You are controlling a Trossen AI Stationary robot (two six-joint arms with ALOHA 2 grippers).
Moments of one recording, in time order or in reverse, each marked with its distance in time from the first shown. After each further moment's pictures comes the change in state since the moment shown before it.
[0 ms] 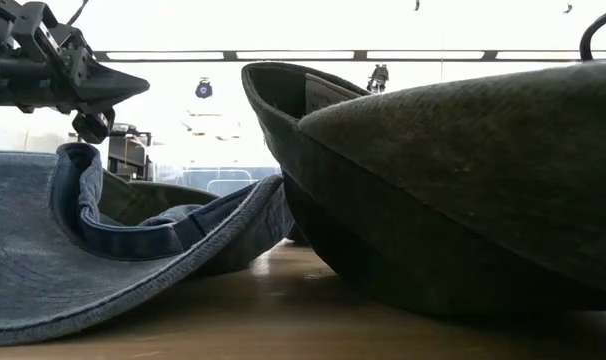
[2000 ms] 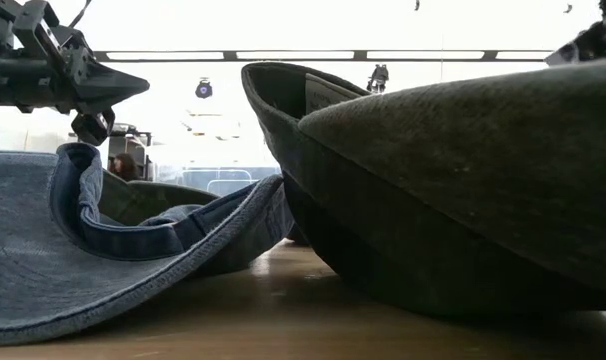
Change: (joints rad) left arm 0.000 0.000 0.000 0.000 0.000 -0.052; right arm -0.002 0.000 0.085 -0.209 0.031 -1.304
